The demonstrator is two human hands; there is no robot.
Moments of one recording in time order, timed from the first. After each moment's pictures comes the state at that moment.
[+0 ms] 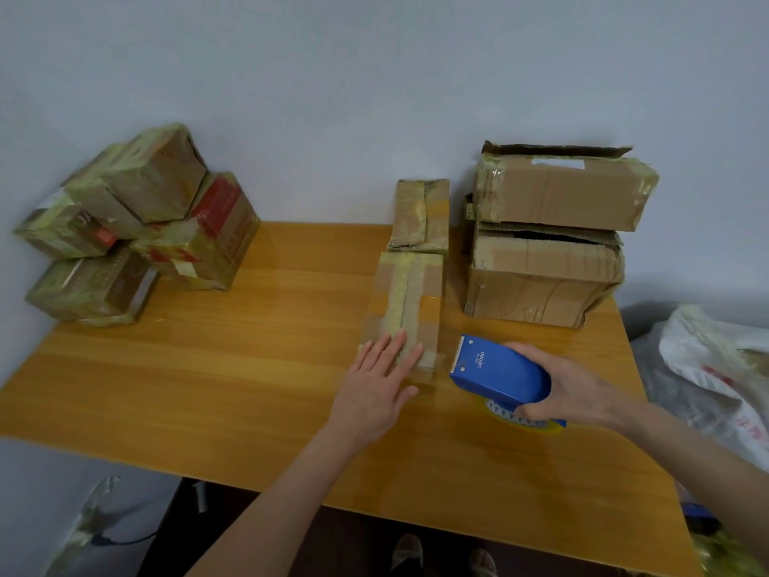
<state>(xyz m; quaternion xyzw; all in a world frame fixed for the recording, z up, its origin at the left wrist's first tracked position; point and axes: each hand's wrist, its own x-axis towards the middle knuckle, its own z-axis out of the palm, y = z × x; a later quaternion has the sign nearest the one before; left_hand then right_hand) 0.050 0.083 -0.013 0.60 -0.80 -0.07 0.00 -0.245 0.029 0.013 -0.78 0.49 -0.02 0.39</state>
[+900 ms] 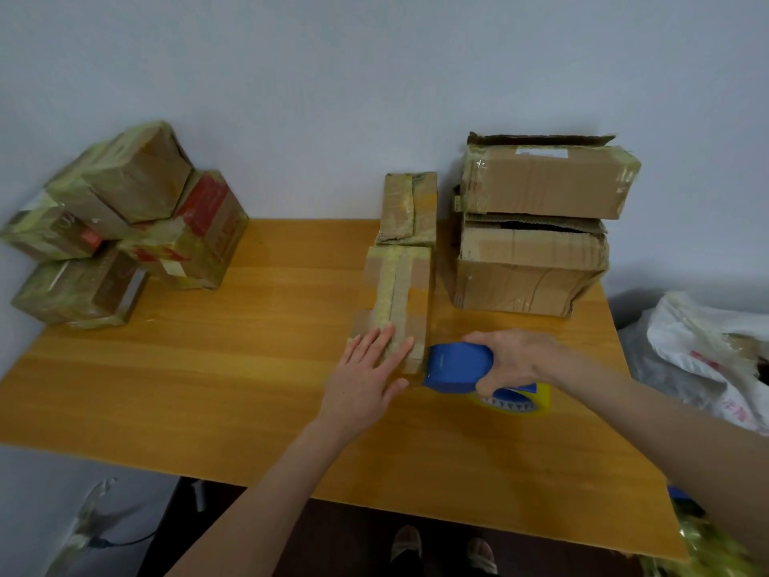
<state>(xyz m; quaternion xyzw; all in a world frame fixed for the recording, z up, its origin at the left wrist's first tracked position) 0.051 0.082 -0.015 0.60 -0.80 -0.05 0.01 -0.193 0.003 0.029 -0.78 0.54 0.21 0.25</state>
